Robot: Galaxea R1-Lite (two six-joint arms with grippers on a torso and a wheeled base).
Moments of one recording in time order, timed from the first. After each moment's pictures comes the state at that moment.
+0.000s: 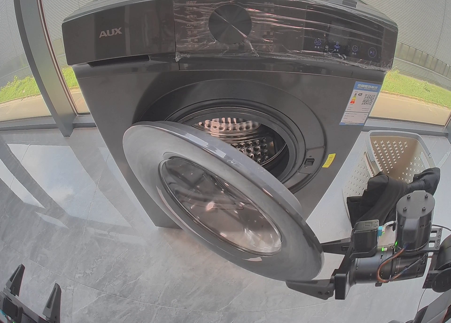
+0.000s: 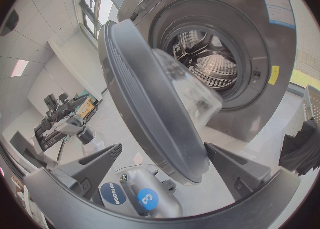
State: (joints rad) left arm 0.00 0.02 -0.02 0.00 -0.01 0.00; right arm 0.72 1.49 -0.31 -0.71 0.24 0.15
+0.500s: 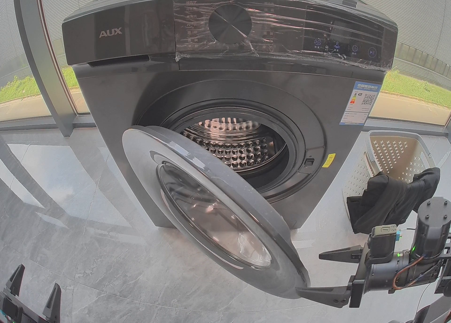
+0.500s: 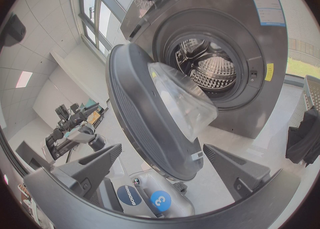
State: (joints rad) left arm 0.00 0.02 -0.02 0.00 -0.01 0.00; right arm 0.76 1.37 -0.25 -0.70 0.24 0.25
